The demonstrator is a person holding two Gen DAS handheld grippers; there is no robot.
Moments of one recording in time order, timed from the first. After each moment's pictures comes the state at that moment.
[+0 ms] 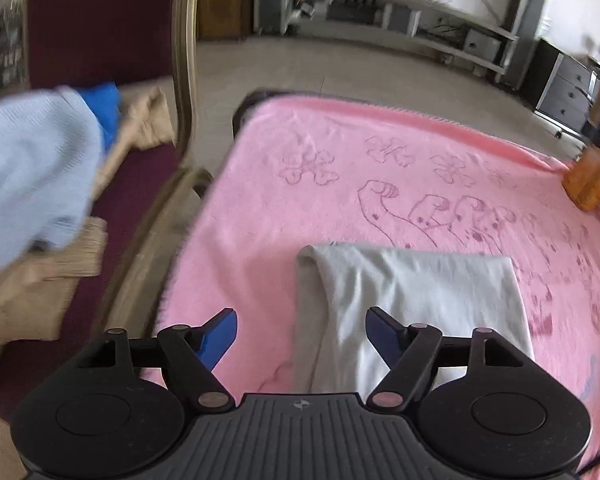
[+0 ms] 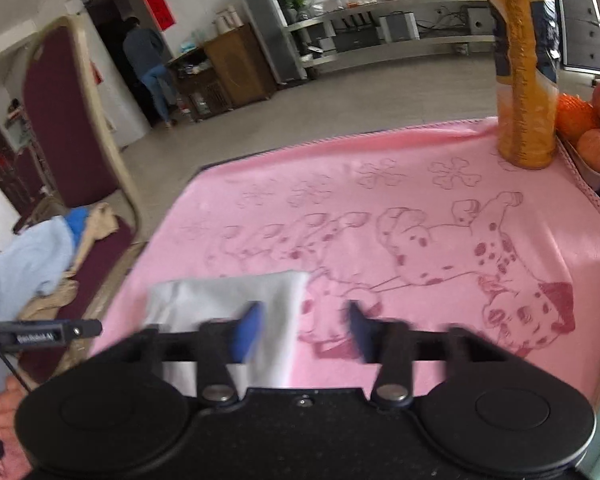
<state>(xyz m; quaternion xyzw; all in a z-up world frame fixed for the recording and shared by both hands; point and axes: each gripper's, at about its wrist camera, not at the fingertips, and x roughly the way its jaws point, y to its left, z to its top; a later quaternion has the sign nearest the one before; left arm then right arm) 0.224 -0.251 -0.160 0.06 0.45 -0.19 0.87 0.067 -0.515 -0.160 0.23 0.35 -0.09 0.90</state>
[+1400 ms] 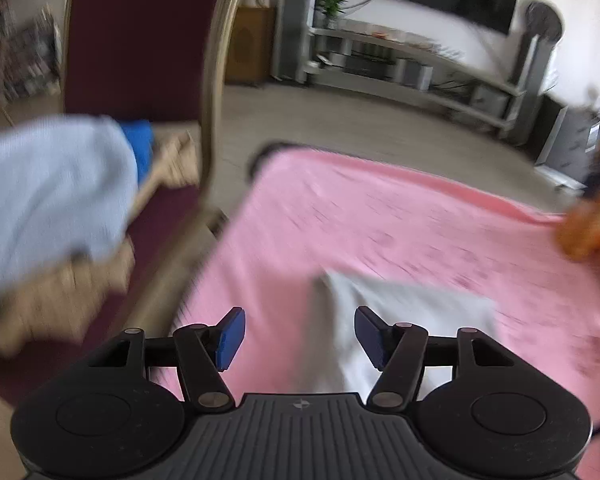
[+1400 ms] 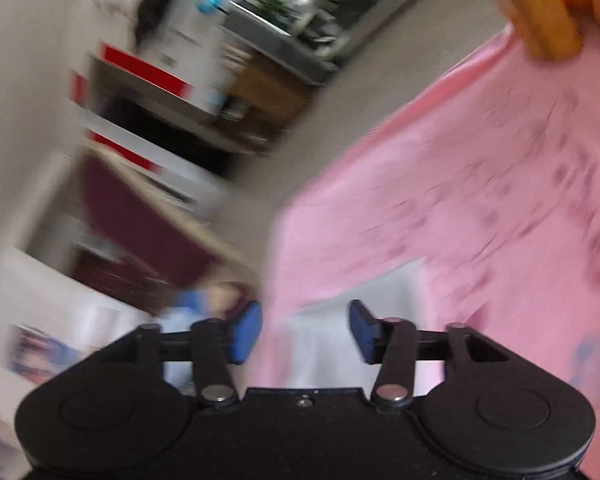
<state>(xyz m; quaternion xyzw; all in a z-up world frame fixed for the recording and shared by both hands) 0.162 -0.219 -0.124 0.00 0.39 -0.19 0.90 0.035 -0.533 -0.145 0.50 0.26 0.06 0.82</state>
